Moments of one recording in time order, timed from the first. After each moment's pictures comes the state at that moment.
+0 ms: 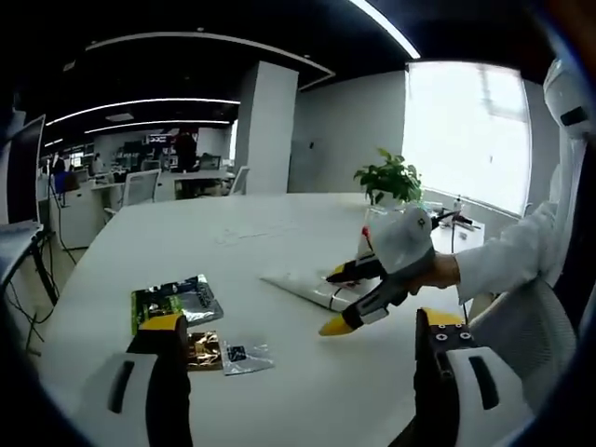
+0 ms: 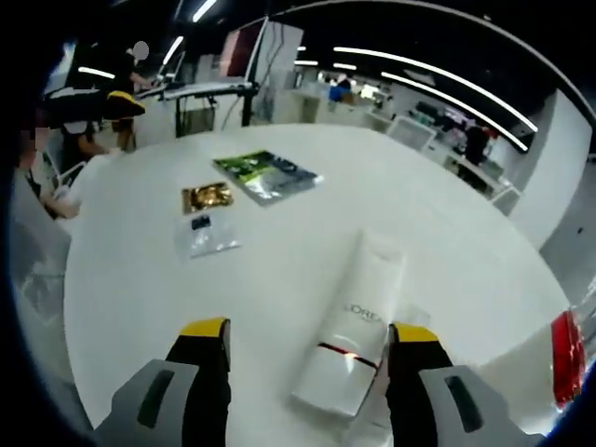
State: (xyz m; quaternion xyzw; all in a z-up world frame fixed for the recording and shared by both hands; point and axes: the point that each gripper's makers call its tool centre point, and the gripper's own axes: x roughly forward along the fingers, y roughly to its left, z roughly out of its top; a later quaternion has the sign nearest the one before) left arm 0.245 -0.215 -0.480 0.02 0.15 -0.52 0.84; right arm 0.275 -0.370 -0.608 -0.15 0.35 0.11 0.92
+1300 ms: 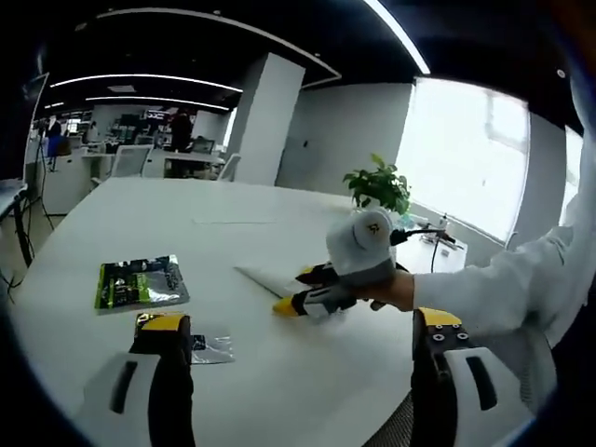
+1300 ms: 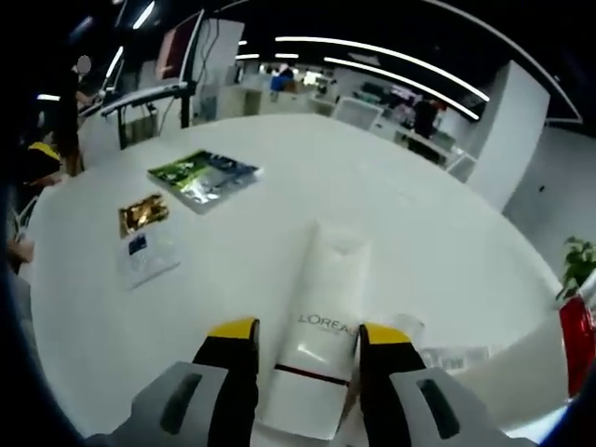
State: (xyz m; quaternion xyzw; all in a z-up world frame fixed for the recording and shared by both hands) left arm 0.220 -0.240 -0.488 -0.04 0.21 -0.55 0.81; right arm 0.291 -0.394 -0.607 -0.12 0.35 -0.02 0.93
